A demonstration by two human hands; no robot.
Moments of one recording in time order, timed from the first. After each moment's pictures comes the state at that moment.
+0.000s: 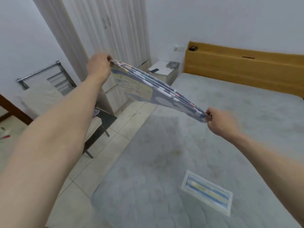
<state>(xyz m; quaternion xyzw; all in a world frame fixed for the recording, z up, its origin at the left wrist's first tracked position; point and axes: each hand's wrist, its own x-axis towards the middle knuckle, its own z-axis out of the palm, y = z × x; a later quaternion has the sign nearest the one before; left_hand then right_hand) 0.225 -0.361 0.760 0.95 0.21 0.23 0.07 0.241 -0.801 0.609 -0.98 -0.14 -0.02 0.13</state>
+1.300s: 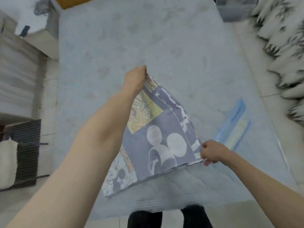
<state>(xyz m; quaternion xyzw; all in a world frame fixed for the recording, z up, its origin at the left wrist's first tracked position) 0.328 -0.968 0.313 0.97 -0.20 -0.13 0.03 -0.001 -1.156 0.253 -0.74 0.29 0.46 0.40</state>
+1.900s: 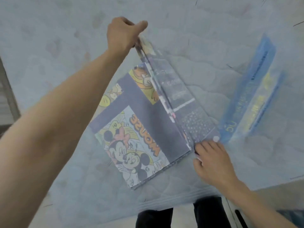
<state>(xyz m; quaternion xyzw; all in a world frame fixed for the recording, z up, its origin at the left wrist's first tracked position) 0.387 -1.046 0.145 0.94 -0.06 -0.14 0.31 -0.058 -1.097 0.098 -0.96 0.13 0.05 0.23</state>
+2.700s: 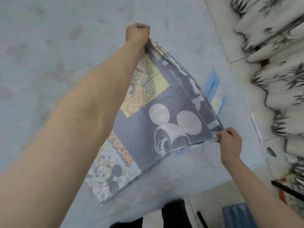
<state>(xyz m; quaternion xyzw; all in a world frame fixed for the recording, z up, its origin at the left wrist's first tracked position) 0.374 -1.201 0.157 0.80 0.06 -0.25 0.54 -0.064 -1.250 0.134 -0.63 0.64 -0.07 0.43</state>
